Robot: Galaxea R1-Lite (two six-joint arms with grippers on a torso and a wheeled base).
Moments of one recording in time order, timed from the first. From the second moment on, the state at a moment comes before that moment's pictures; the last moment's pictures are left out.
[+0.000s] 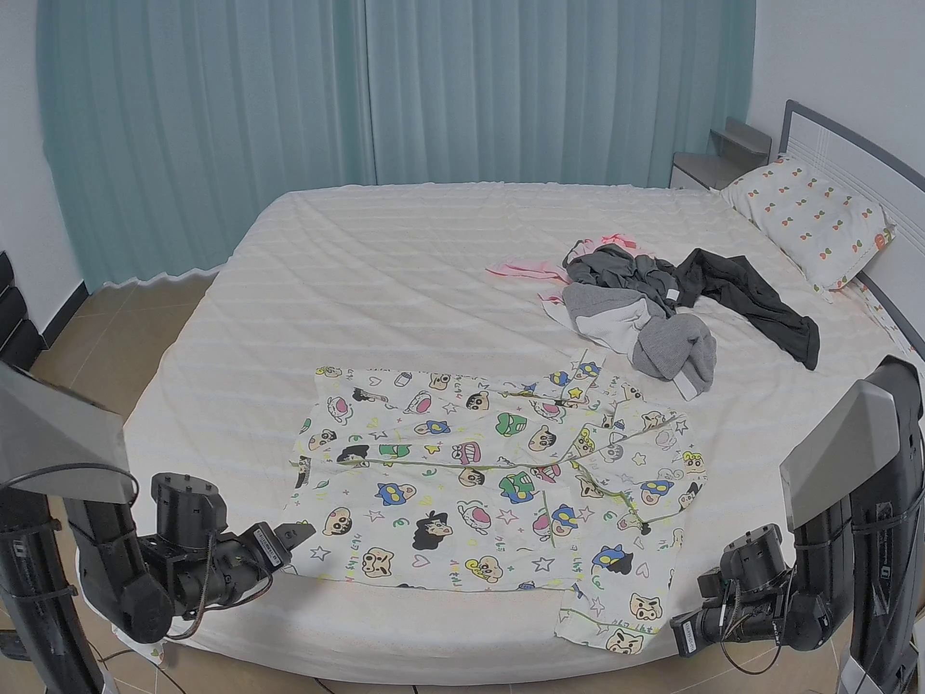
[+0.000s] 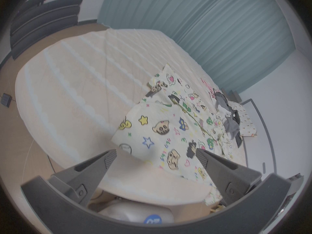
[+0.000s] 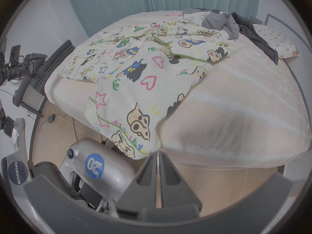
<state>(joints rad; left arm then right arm) -0.25 2.18 -0.16 -1.30 0.01 -0.80 0.36 2.41 -0.02 -1.37 0.02 0.04</state>
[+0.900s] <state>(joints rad) -0.29 2.46 -0.29 -1.37 0.24 -0.66 0.37 2.38 -0.02 -1.36 0.02 0.04</state>
